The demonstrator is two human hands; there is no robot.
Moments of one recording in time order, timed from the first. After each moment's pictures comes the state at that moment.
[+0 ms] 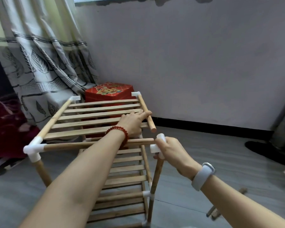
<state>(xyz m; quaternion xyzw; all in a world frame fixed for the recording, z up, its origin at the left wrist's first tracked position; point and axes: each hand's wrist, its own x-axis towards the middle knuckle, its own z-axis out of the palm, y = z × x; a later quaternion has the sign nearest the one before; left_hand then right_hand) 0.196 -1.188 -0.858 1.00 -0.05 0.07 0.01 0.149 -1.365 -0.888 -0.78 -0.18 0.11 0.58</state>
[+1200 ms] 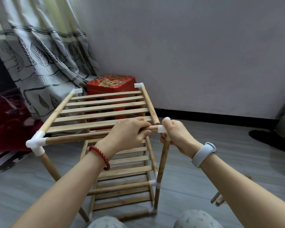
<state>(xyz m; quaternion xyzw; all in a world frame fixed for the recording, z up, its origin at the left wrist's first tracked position) 0.104 -1.192 -0.854 0.97 -0.14 0.14 0.14 0.171 -1.352 -0.884 -0.75 -0.11 0.14 0.64</state>
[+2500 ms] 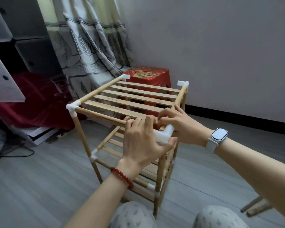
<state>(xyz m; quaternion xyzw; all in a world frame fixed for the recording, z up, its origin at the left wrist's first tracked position) 0.029 -1.174 -0.890 0.92 0.07 0.38 0.05 0.157 -1.288 -0.873 -0.78 -0.59 -0.13 0.12</state>
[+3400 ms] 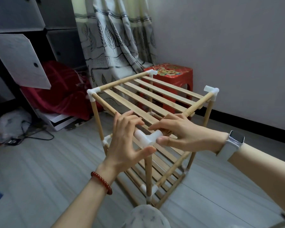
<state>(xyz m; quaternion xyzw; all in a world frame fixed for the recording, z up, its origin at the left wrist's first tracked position) -0.011 -1.093 -0.909 0.89 0.01 0.40 0.24 0.125 -1.239 -0.851 -0.72 -0.67 0.06 0.16</state>
